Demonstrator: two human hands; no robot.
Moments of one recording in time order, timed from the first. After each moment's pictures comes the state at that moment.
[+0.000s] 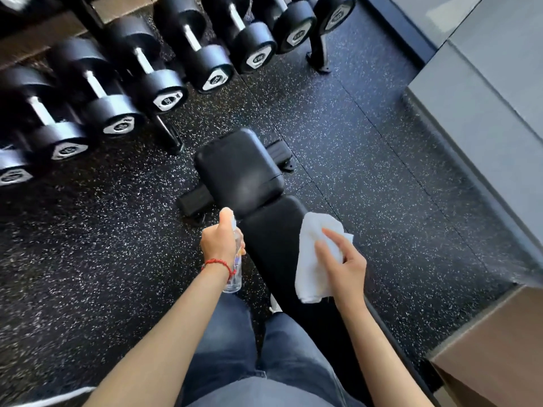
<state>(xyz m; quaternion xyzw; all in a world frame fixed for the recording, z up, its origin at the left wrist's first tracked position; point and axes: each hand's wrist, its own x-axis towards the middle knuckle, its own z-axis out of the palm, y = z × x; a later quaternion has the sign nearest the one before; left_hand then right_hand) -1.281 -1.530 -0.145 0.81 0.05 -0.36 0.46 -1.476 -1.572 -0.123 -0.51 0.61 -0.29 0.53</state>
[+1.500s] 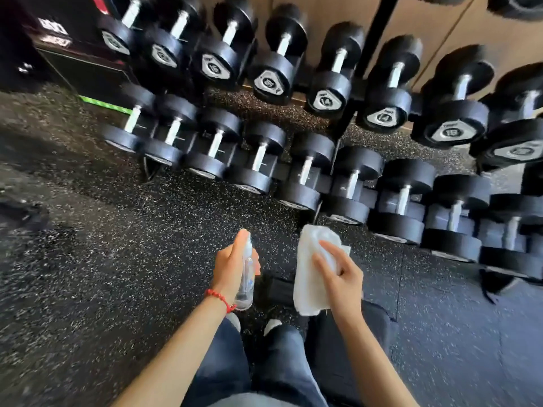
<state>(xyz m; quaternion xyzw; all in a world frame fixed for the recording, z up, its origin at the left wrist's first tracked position) -0.909 -1.486 -0.080 0.72 0.21 -0.19 0.63 -0.975 -1.659 -0.073 -0.74 0.28 -0.08 0.61</state>
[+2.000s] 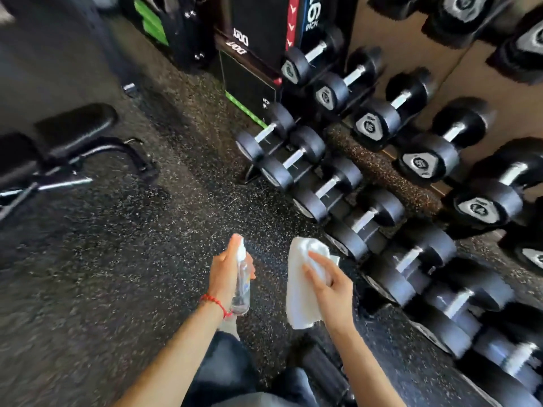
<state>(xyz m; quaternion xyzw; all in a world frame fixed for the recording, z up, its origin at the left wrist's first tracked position) -0.837 -1.271 -0.072 0.65 0.38 0.01 0.66 -0.817 -1.455 -0.070 -0.78 0.05 0.11 0.61</state>
